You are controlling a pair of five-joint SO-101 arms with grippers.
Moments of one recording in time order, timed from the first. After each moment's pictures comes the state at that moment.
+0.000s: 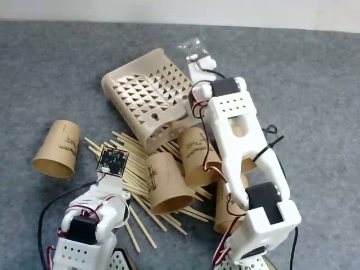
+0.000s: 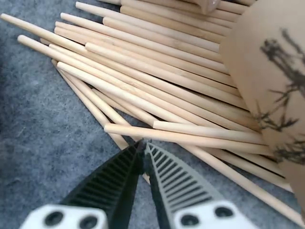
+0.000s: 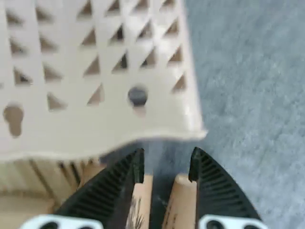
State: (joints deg) left arm 5.9 -103.6 96.0 75.5 4.7; right arm -20.0 7.7 -3.6 65.5 15.3
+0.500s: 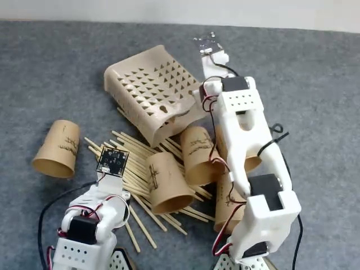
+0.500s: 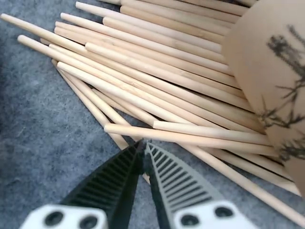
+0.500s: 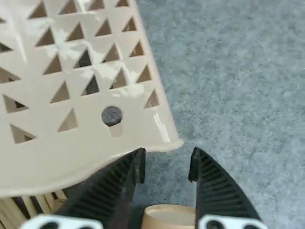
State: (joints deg) left arm 5.9 -103.6 96.0 75.5 4.7; right arm -14.4 16.0 -4.5 58.8 15.6
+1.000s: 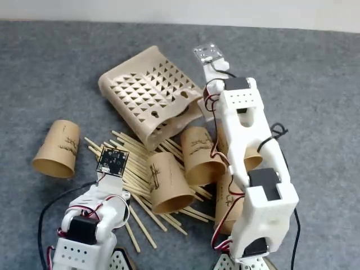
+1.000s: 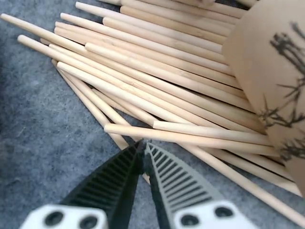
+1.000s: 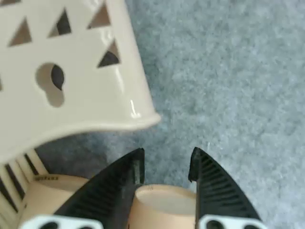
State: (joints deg) left arm 5.9 -103.6 96.0 75.5 4.7; right arm -13.8 17.2 -5.6 60.9 20.4
